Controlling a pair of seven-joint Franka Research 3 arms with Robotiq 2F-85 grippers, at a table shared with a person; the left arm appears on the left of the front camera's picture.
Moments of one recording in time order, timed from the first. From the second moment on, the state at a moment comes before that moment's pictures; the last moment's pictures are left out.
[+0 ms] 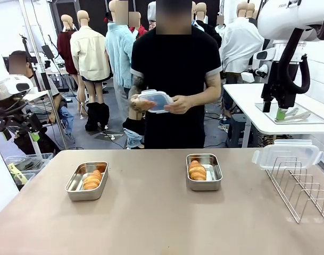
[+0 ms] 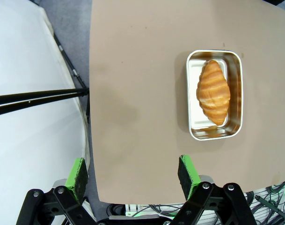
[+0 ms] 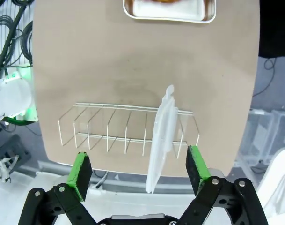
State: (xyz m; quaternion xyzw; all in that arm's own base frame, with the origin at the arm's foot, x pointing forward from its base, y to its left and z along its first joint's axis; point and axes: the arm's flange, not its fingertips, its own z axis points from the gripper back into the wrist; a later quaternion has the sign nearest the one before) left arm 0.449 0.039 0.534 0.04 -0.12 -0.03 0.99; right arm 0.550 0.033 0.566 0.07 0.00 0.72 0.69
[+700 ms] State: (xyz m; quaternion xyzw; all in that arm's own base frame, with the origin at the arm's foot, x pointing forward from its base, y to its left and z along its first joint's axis) left arm 0.449 0.039 0.534 0.04 -0.12 -0.03 0.99; right arm 0.550 0.032 0.568 0.07 0.00 0.72 0.69
